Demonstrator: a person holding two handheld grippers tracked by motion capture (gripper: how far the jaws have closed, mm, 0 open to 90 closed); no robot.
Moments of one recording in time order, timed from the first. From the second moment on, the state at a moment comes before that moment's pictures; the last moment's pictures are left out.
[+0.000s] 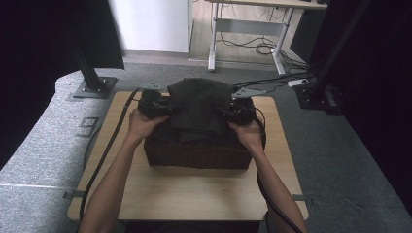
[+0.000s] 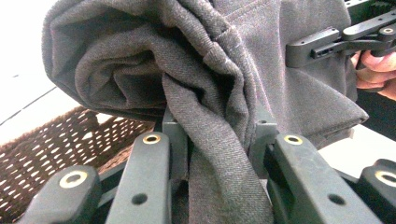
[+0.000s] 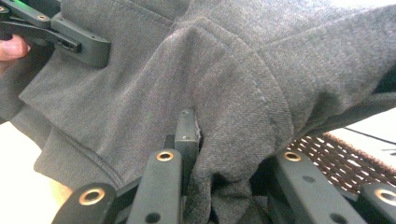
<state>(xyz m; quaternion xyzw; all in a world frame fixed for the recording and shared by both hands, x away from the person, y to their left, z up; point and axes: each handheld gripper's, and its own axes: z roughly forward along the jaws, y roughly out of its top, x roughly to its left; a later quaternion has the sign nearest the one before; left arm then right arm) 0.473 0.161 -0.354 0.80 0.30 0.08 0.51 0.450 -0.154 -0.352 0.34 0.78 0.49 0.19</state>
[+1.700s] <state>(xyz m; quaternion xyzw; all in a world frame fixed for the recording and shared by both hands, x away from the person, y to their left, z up) 0.501 0.138 -0.419 0.86 0.40 0.15 0.27 0.502 -0.157 -0.423 0.46 0.81 0.34 0.17</state>
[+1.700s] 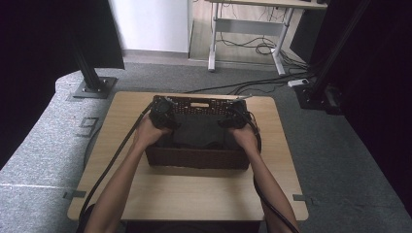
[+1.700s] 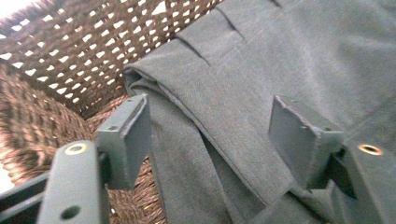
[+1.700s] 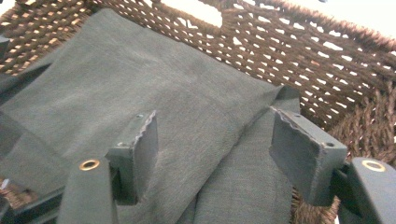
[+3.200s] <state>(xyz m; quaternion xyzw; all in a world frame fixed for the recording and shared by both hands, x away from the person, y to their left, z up) 0.416 0.193 -0.396 0.85 0.34 0.17 0.37 0.416 -0.203 -0.401 0.37 0.82 0.40 0.19</state>
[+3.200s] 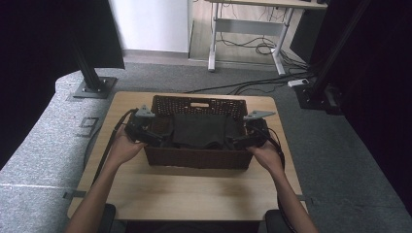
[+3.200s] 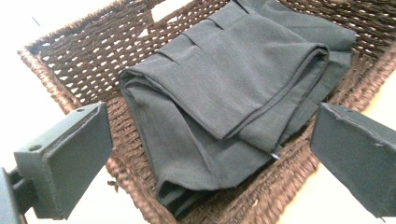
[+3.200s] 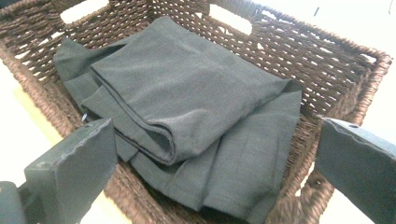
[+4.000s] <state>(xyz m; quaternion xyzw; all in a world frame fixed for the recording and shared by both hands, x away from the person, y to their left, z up) 0.362 0.230 -0.427 0.83 0.36 0.18 0.38 0.364 -0.251 -0.425 0.38 0.81 0.40 0.21</state>
